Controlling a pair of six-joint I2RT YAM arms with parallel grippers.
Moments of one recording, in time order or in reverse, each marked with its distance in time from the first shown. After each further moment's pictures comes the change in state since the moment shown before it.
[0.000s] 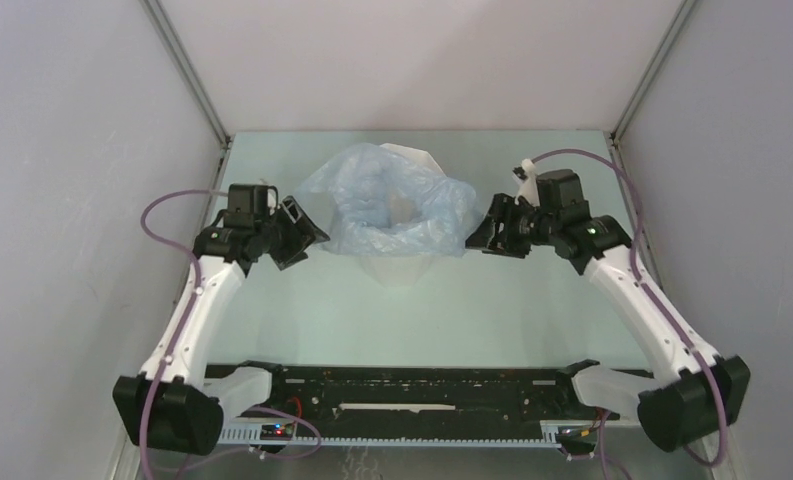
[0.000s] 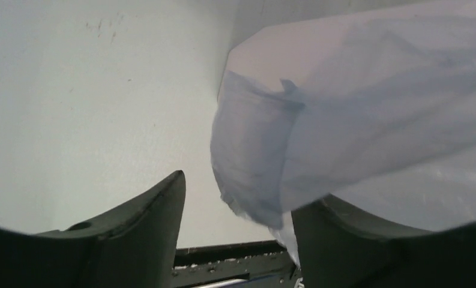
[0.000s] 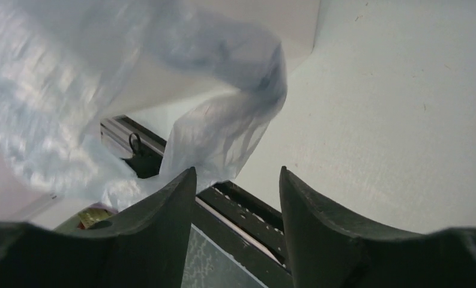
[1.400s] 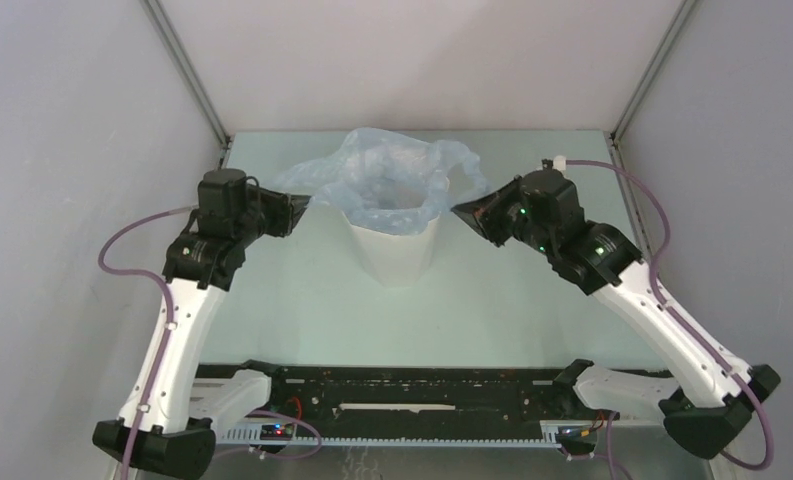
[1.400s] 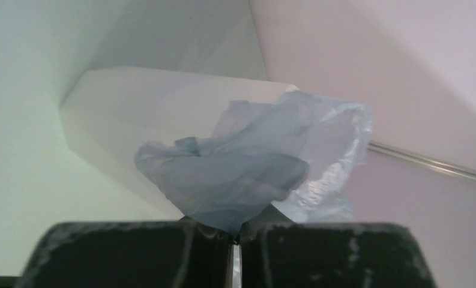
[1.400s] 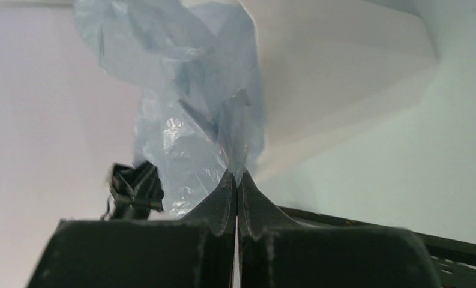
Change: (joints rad) left arm -0.093 -0.136 0.221 -0.019 -0.184 -0.683; right arm 0.343 -0.076 0.207 0.018 0.604 0.833
